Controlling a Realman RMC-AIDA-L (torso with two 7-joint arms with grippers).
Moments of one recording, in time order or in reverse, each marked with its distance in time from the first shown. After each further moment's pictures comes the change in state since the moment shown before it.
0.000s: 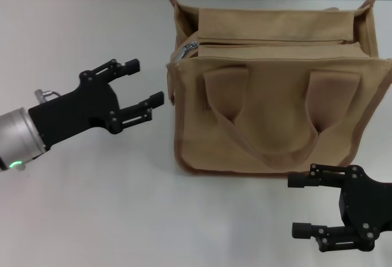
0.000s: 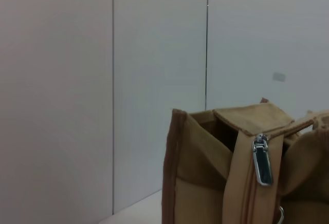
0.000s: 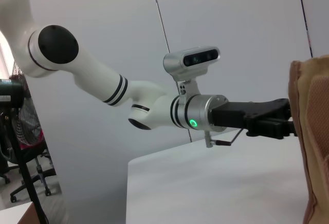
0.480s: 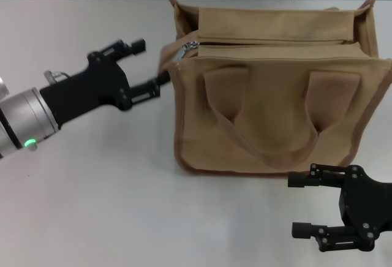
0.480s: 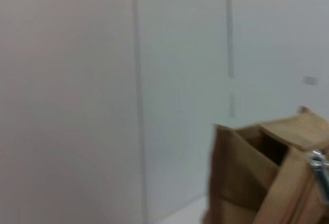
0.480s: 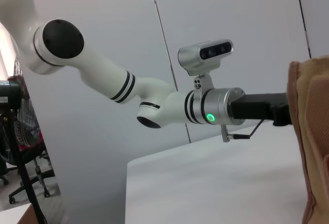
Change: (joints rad) left arm -0.064 -0.003 -0.004 -0.043 -0.056 -0.084 0.029; right arm -0.001 0.001 0.003 0.000 0.000 -0.001 0.000
